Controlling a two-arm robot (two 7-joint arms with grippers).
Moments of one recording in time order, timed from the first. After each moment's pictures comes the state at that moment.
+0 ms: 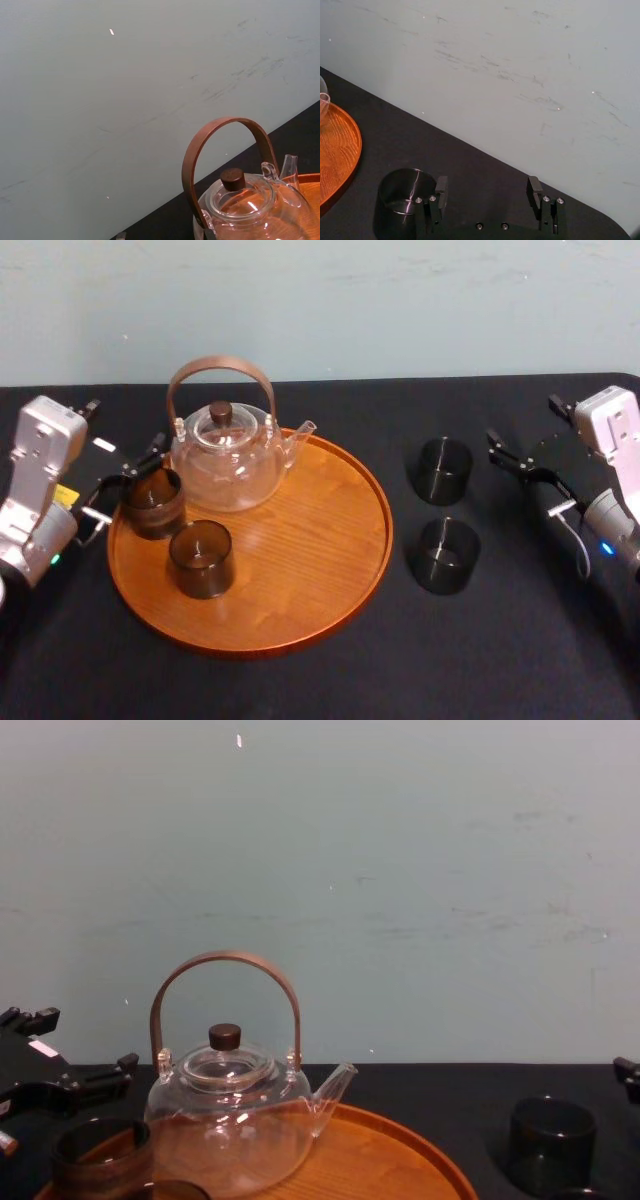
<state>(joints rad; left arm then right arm) -0.20 0.60 0.45 -1.41 -0.25 -0.12 0.03 0.20 0.60 -0.45 -1.41 0.25 -0.12 -0.02</state>
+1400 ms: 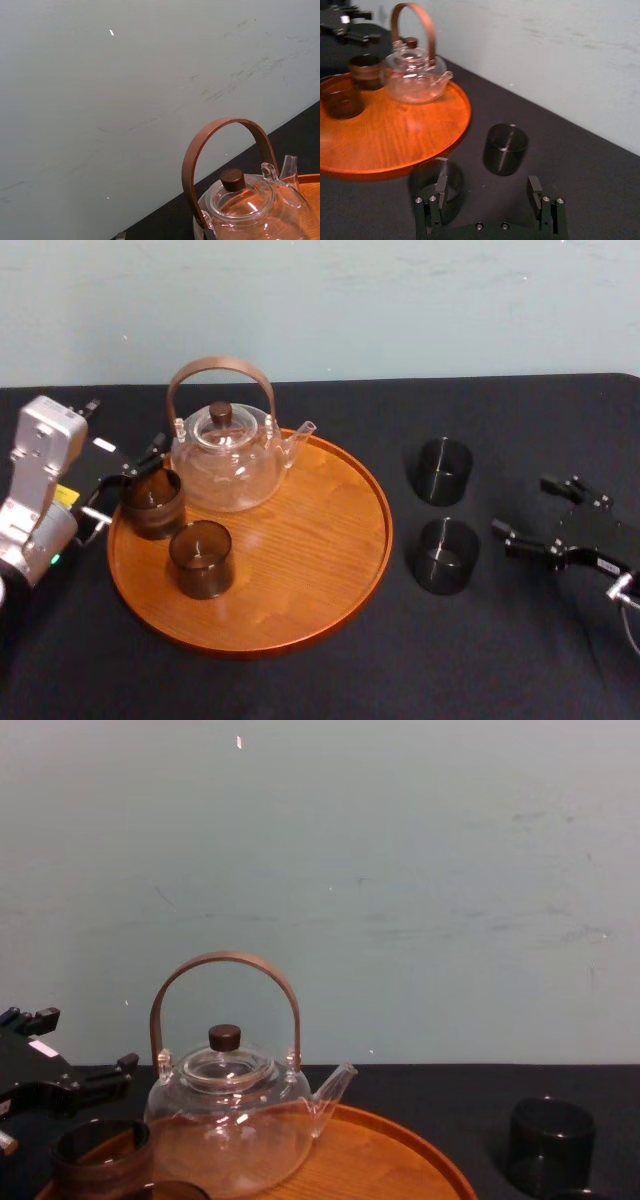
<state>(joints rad) -0.20 0.60 0.45 -1.41 -0.25 -0.12 0.03 -0.11 0.81 -0.24 -1.75 0.49 0.06 0.34</state>
